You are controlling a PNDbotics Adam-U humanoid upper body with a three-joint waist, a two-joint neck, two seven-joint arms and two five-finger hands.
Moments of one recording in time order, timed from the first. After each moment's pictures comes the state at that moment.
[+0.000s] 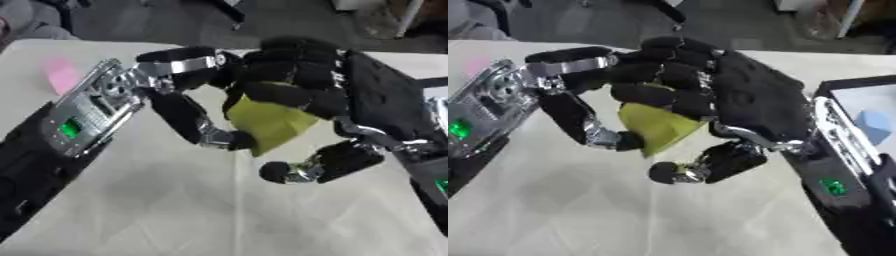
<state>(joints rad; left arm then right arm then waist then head) -0.75 0.51 -0.53 -1.80 0.11 0.19 -0.61 -0.60 -0.40 0.45 -1.98 0.75 -0.71 0.02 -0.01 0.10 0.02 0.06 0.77</state>
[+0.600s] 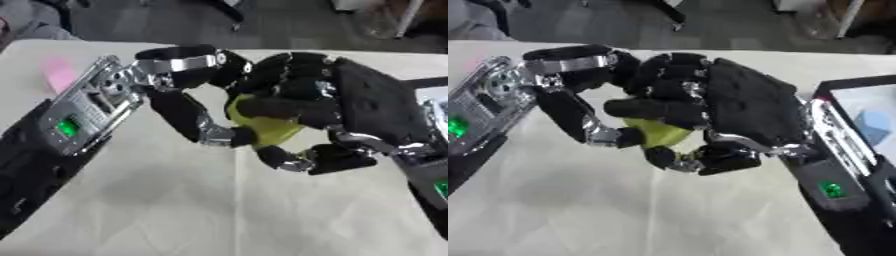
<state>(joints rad) -0.76 0.51 -0.53 -1.80 0.11 0.19 -0.63 -0.60 -0.40 0.47 -1.99 0.73 -0.70 0.09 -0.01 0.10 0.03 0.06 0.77</state>
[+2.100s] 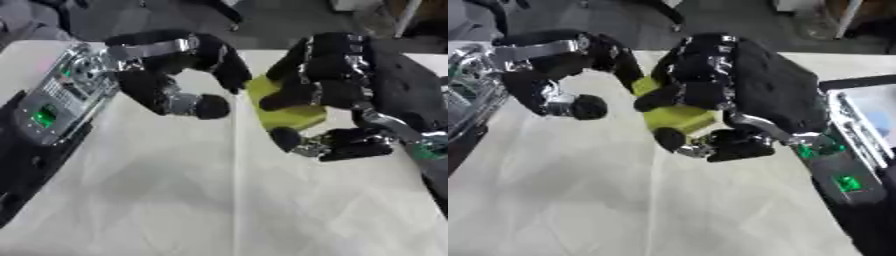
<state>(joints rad) -0.72 0.54 -0.36 -1.78 0.15 0.05 -0.62 -0.61 -0.49 0.41 -2.00 0.73 -0.68 -0.07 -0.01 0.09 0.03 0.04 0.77</state>
